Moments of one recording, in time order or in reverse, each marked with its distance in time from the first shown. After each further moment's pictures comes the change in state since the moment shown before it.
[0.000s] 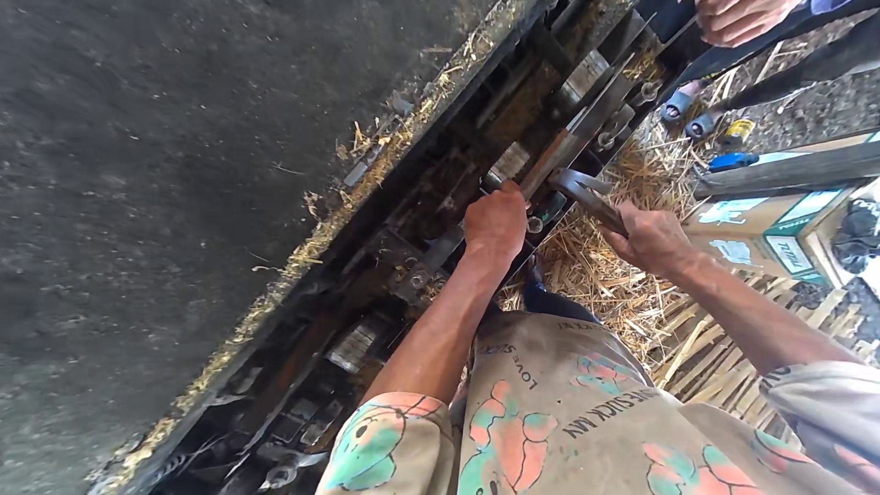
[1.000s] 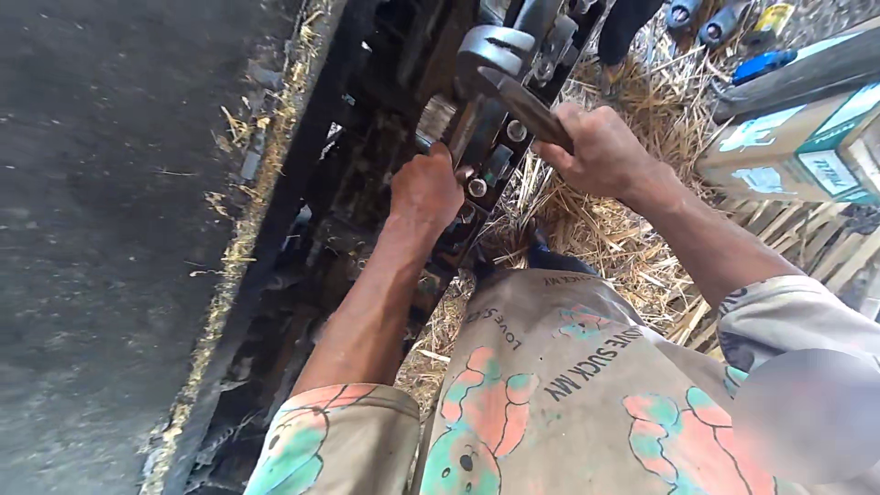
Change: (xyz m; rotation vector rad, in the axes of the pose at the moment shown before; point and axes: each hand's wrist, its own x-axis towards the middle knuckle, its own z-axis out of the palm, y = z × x) left_hand 0.002 0.000 -0.001 0.061 -0.001 0.030; right_hand 0.028 0.010 -0.018 0.351 0.103 -0.082
